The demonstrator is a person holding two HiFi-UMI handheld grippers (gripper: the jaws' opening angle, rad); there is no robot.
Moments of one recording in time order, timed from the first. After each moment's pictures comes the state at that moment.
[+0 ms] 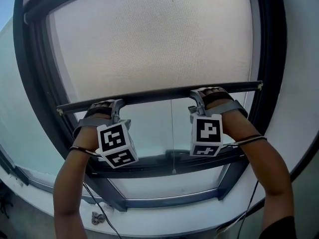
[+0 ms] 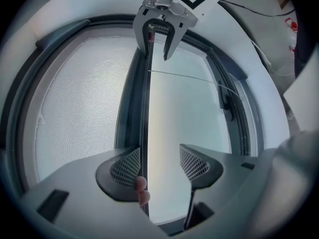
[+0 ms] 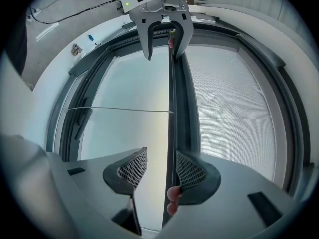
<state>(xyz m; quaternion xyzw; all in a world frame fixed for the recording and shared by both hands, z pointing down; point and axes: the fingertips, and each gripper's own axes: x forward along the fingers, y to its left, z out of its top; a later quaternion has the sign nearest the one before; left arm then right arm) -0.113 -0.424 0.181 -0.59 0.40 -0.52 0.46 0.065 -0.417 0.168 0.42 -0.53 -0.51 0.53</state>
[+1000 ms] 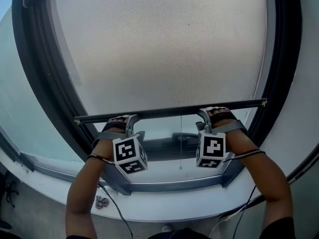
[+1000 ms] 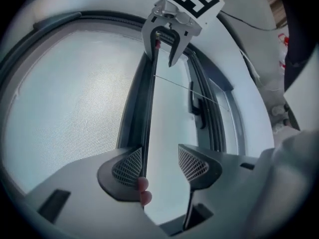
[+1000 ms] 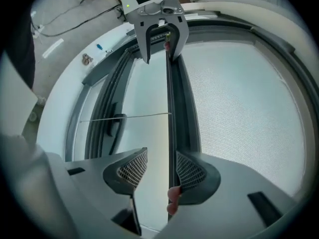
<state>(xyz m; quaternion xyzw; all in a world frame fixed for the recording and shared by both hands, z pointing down) -0.110 -0.421 0.334 -0.66 0.35 -0.52 0.41 0.063 -0.416 0.324 0.38 -0.59 -0.46 0.54</state>
